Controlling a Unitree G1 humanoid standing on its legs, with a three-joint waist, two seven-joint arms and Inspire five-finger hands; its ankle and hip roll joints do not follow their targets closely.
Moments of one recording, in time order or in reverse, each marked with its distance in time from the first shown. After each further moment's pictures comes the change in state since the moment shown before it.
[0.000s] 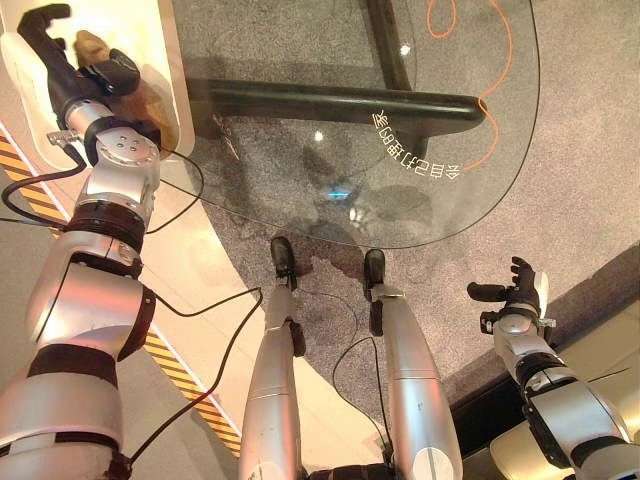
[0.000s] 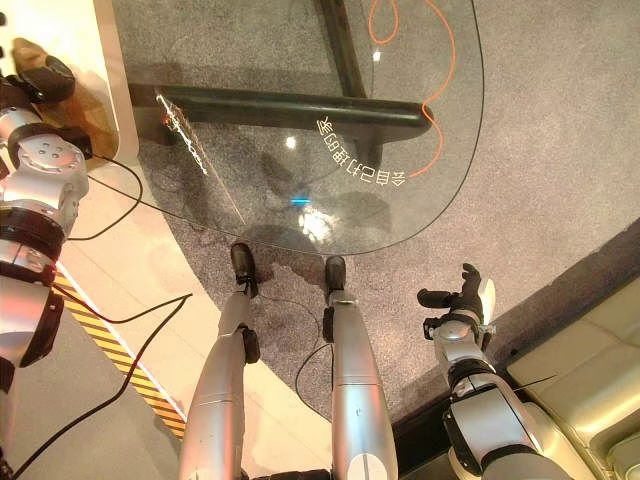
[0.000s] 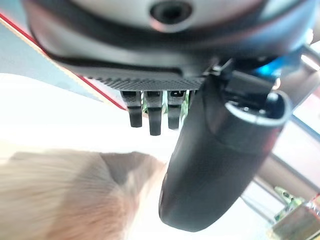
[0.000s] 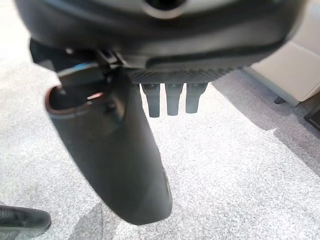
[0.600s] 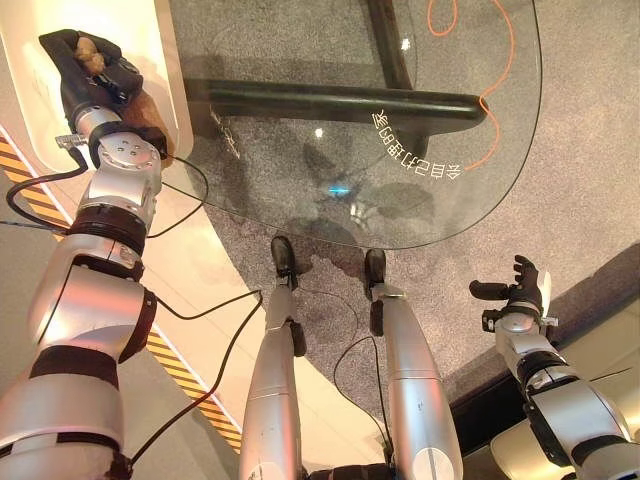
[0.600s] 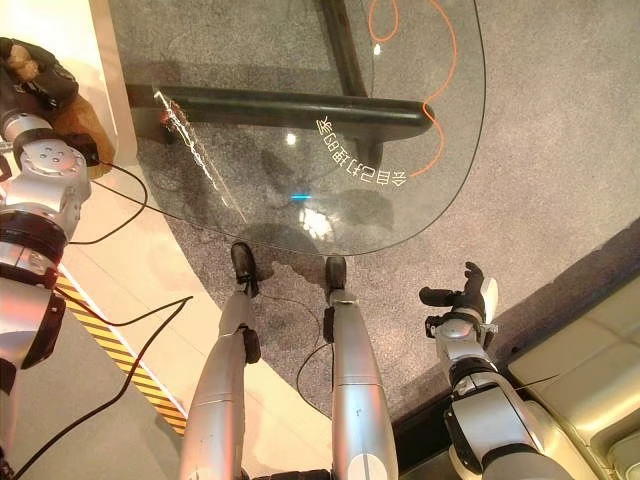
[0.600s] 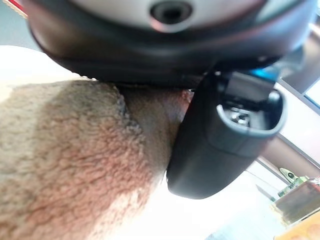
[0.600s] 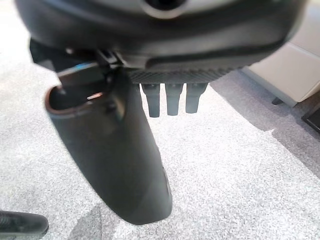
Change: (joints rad) left arm 0.027 -0.017 0.001 0.000 -0.010 0.003 -0.088; right arm -0.005 -0.005 -0.014 0.002 -0.001 0.000 0.000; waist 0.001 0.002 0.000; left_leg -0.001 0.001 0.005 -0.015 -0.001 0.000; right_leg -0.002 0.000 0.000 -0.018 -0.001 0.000
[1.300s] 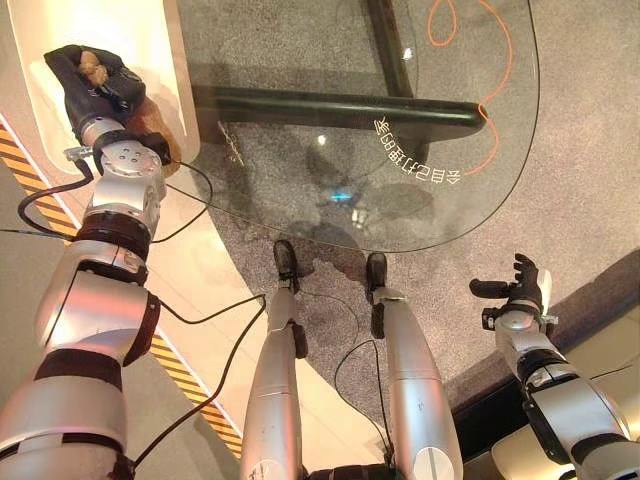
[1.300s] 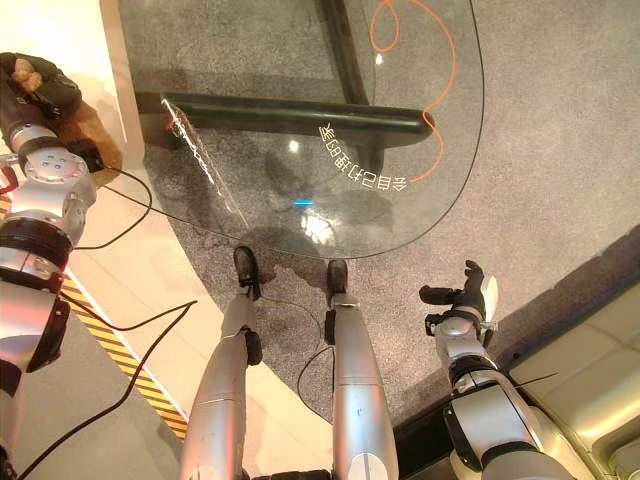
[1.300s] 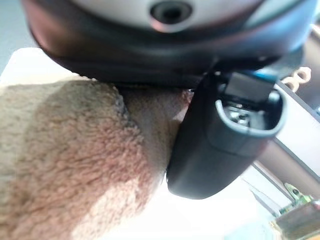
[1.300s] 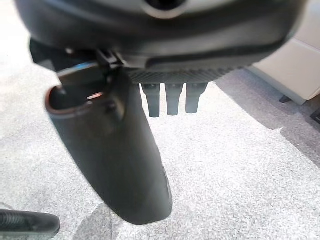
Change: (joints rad) left arm 0.029 -0.010 0.035 0.003 -0.075 -0.023 -0.034; right arm -0.012 0.000 -0.002 0.002 0.000 0.005 0.000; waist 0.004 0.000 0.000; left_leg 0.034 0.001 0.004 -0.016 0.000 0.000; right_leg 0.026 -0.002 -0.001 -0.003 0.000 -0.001
